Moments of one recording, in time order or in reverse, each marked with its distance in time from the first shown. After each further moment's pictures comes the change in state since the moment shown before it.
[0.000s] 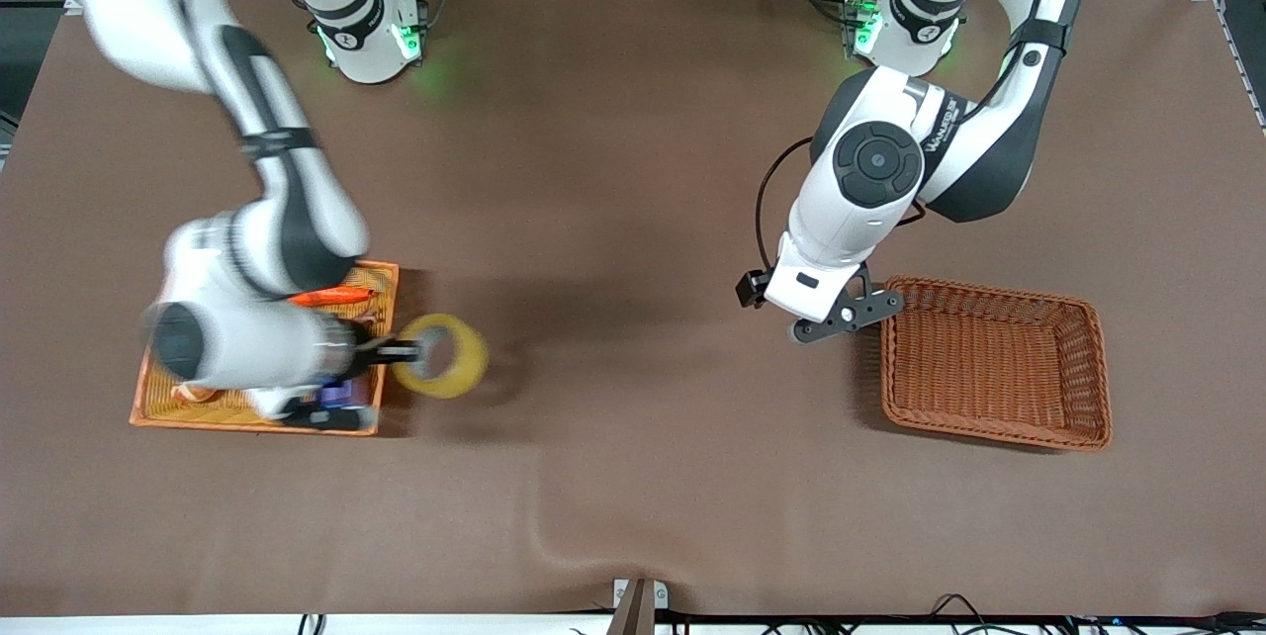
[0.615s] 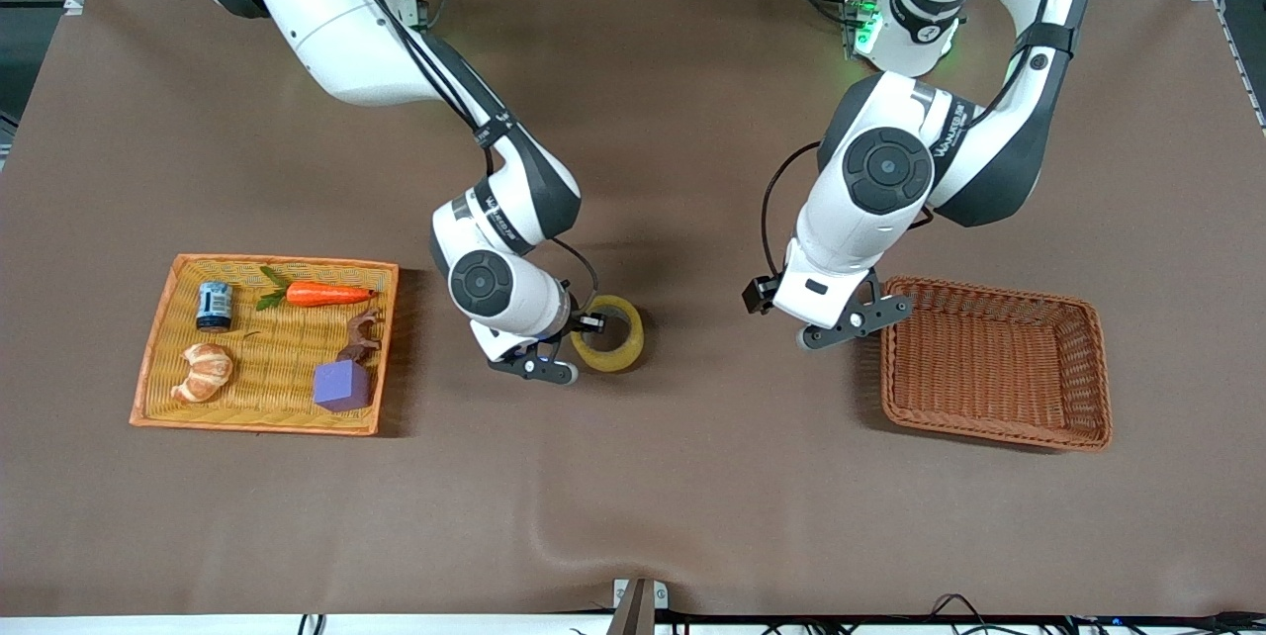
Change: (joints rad) left arm 0.005 0.001 0.008 0.005 0.000 0.000 0.000; right arm 0.275 0.139 -0.012 0.002 -0.001 0.256 0.367
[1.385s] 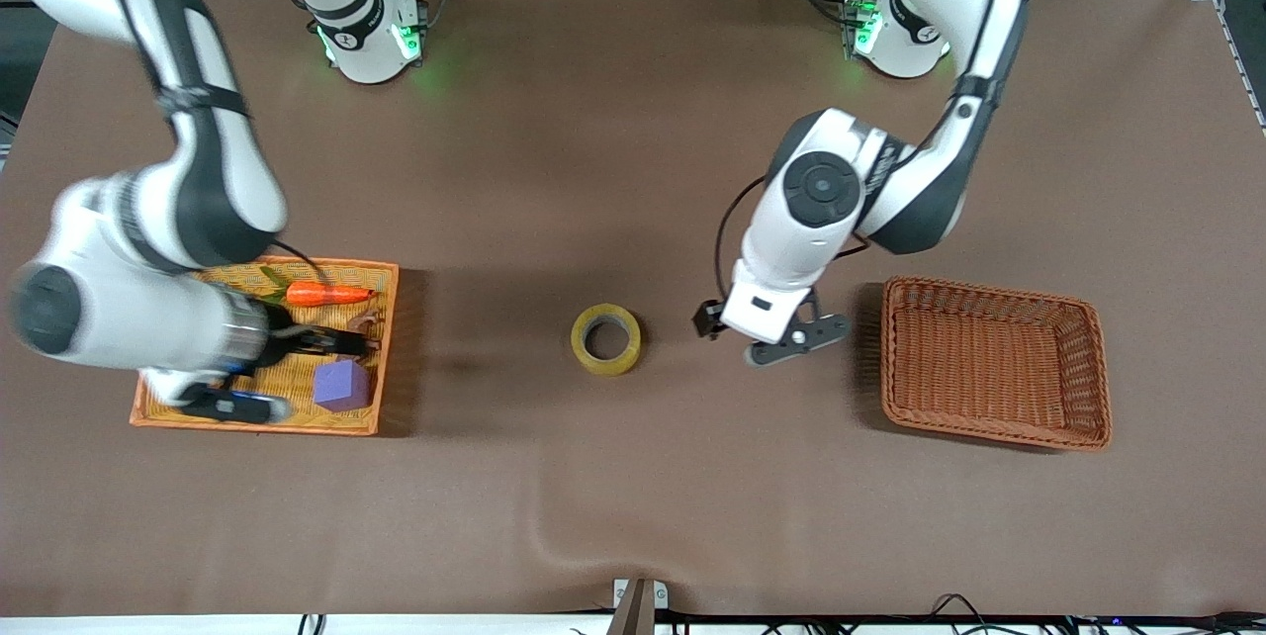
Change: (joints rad) left arm -0.070 0.152 -0.019 0.035 -0.024 0.272 -0.086; right arm -0.457 -0.341 -0.032 -0.054 -0.067 -0.400 -0.552
